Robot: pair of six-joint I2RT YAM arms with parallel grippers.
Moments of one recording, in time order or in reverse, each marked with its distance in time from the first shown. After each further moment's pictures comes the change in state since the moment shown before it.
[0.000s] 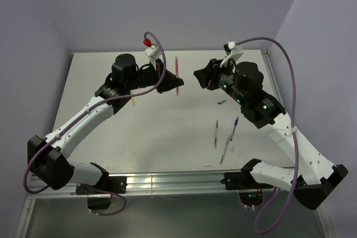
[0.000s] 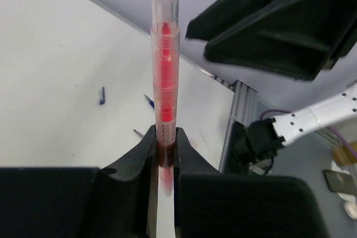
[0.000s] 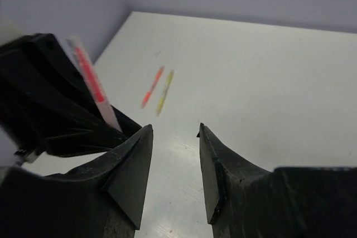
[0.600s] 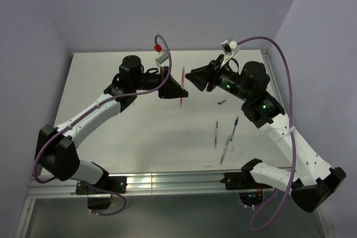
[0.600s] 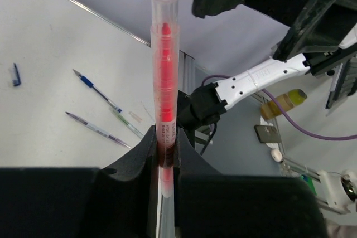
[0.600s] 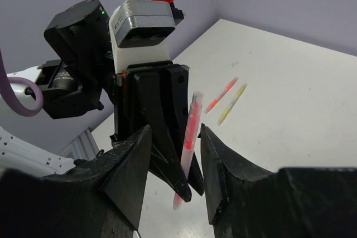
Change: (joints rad) left arm 0.019 0.091 -0.045 0.133 0.333 -0.161; right arm -0.106 -0.038 -0.080 0.239 -0.452 0.056
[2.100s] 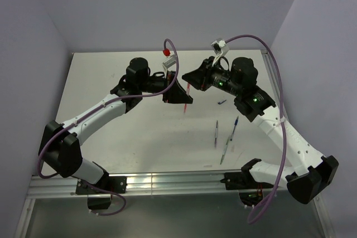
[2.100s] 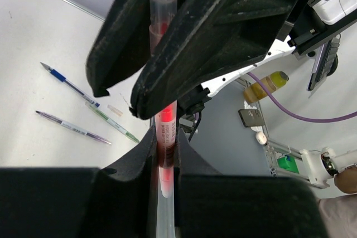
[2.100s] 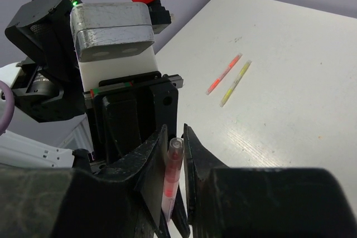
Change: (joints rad) left arm -0.055 0.043 0.001 0.039 0.069 -0.024; right arm -0.003 0.094 0.005 -0.019 -0.033 0.015
